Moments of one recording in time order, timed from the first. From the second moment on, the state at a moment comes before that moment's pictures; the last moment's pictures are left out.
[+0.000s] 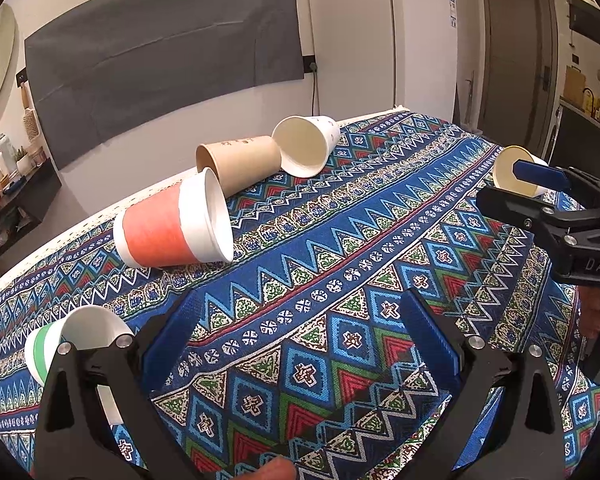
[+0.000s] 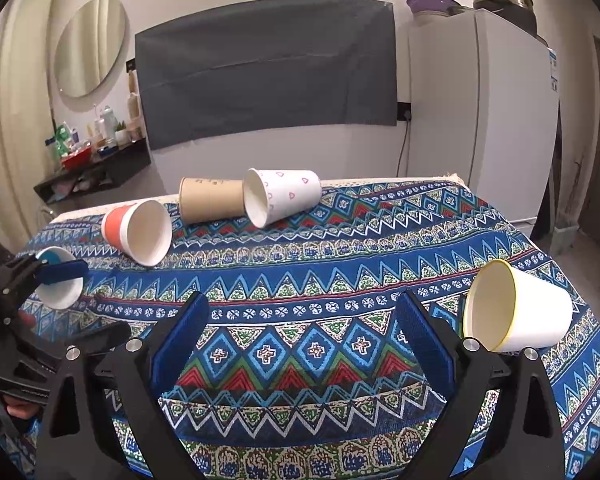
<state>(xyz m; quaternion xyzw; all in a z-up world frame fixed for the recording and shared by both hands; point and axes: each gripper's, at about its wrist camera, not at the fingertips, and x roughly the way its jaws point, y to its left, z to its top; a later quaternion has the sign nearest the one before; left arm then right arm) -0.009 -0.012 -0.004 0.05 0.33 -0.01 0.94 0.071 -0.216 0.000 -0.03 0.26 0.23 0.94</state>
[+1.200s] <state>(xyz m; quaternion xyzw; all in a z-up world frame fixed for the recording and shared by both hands) 0.006 -0.002 -0.007 0.04 0.35 -0.01 0.94 0.063 -0.211 0.002 -0.06 0.25 0.23 0.94</state>
